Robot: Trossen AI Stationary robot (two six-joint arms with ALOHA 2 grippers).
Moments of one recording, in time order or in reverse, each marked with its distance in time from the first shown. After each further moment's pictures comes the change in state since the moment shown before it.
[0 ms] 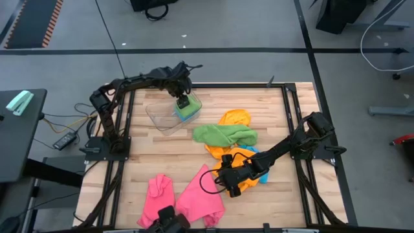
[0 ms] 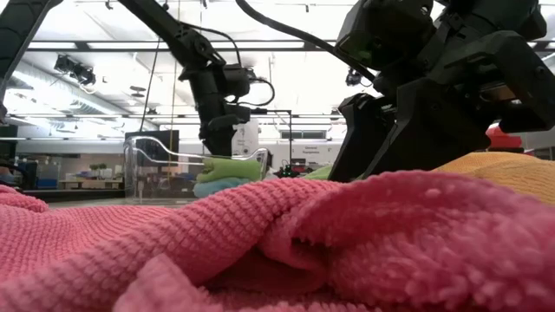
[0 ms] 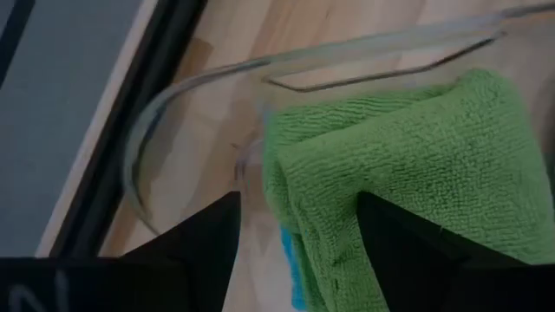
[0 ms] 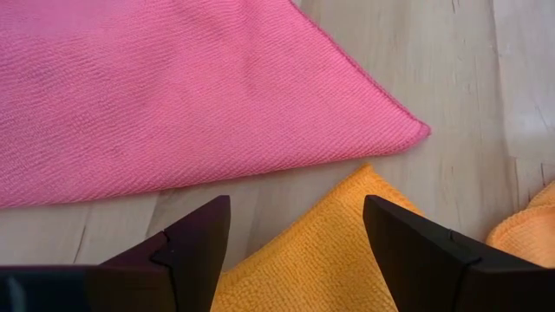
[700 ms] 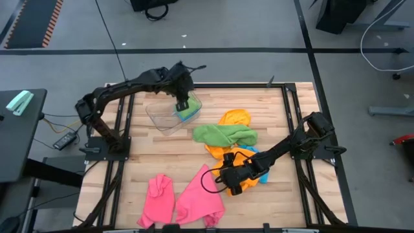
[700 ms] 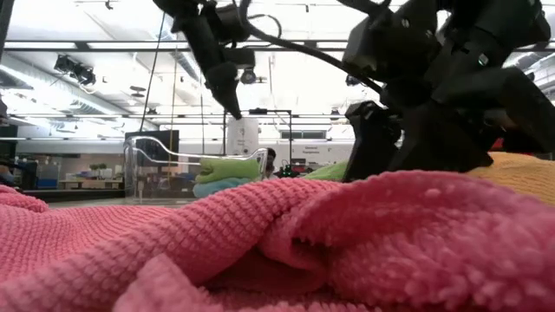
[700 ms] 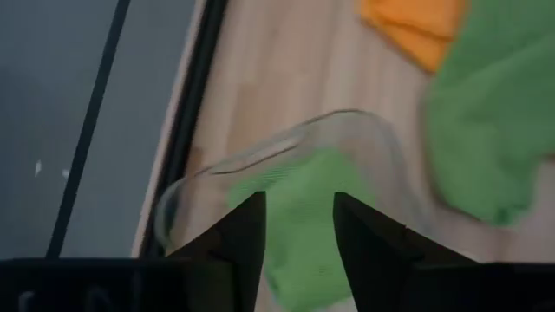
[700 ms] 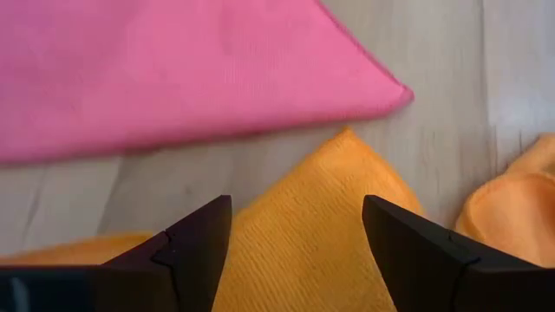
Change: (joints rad) left arm -0.176 -0.213 0.055 -0.066 -0.063 0.099; right arm -0.002 0.000 -0.016 -0.062 0.041 -0.013
